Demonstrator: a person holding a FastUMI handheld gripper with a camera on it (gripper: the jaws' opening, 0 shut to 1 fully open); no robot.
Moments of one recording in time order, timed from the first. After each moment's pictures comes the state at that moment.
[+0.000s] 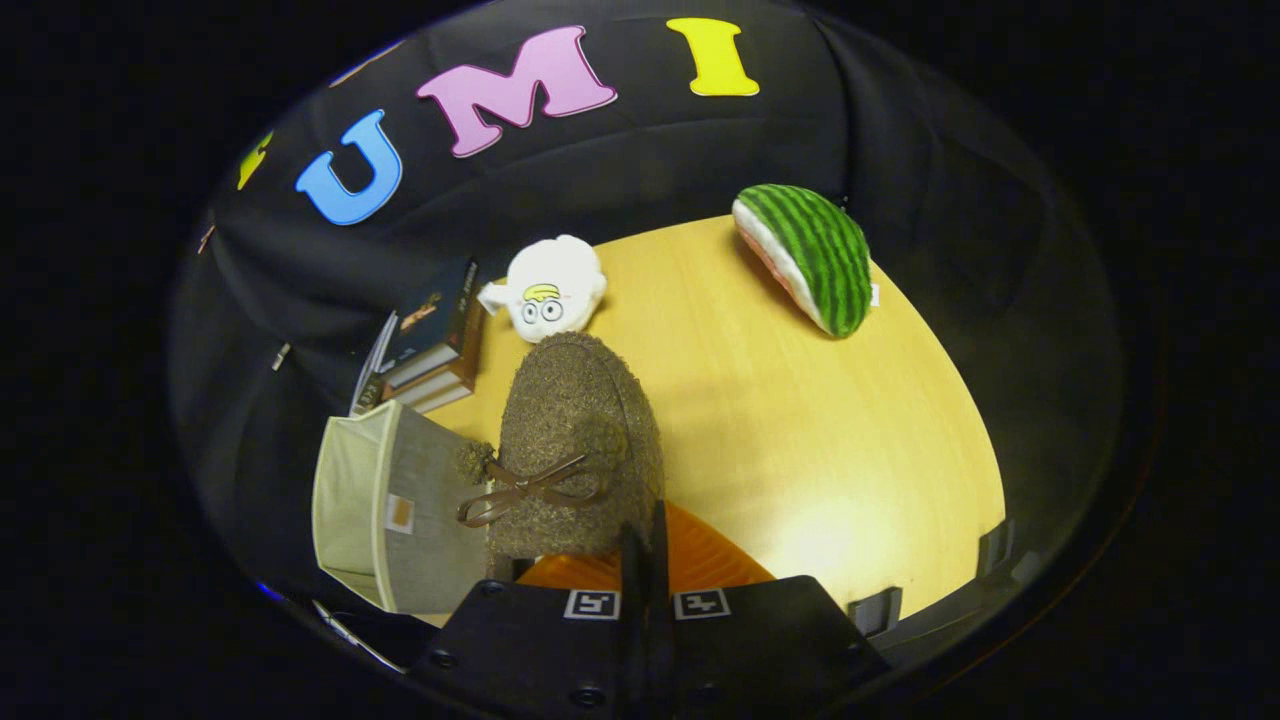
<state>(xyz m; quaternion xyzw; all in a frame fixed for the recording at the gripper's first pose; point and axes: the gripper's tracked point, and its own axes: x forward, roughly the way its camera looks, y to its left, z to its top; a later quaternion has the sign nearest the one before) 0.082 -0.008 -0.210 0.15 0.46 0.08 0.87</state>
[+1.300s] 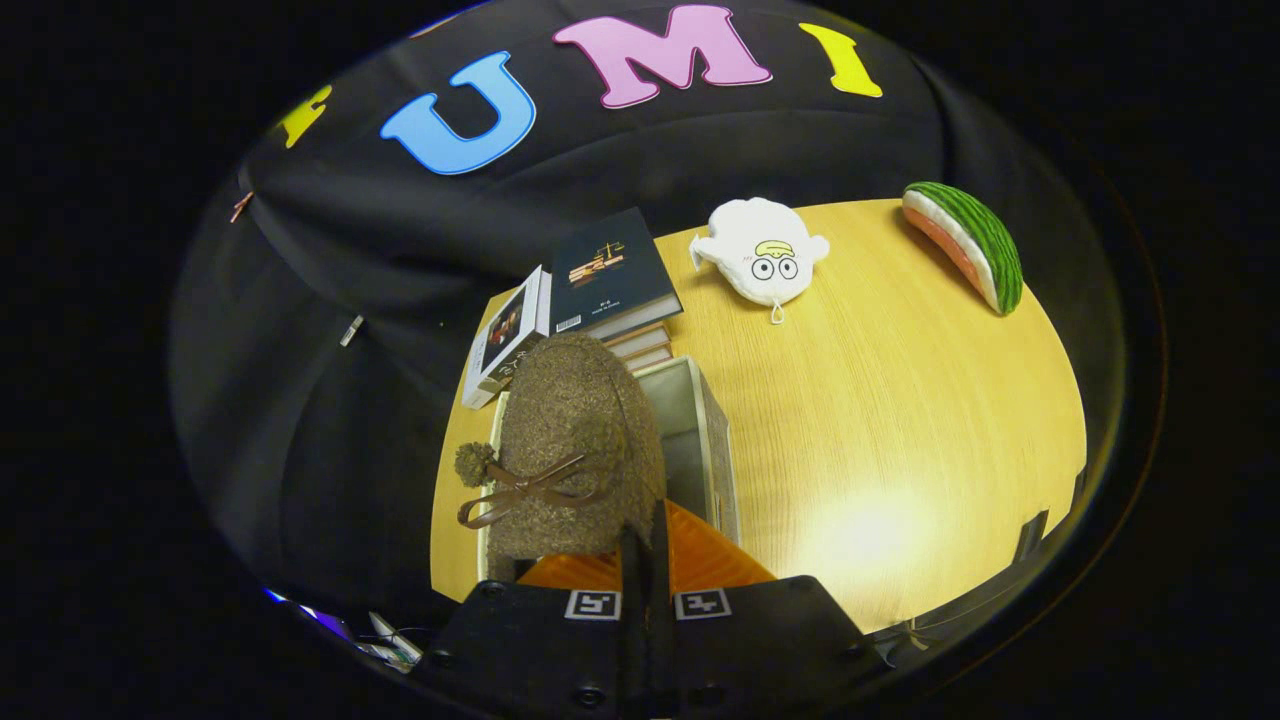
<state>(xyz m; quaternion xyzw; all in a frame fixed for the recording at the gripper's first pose) 0.059 0.238 -0.193 0.15 0.50 0.14 0.84</state>
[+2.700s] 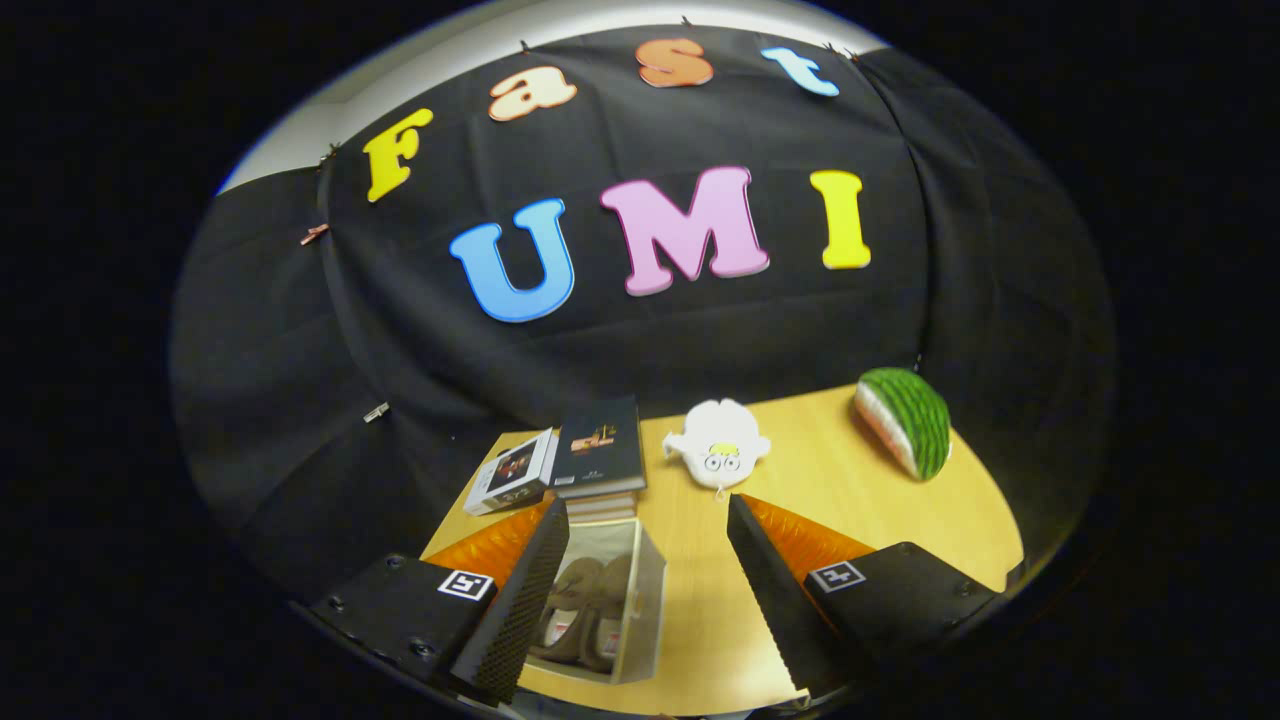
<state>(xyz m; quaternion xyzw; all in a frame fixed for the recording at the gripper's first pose) 0.088 0.113 -0.005 0.09 0.19 0.15 0.97</state>
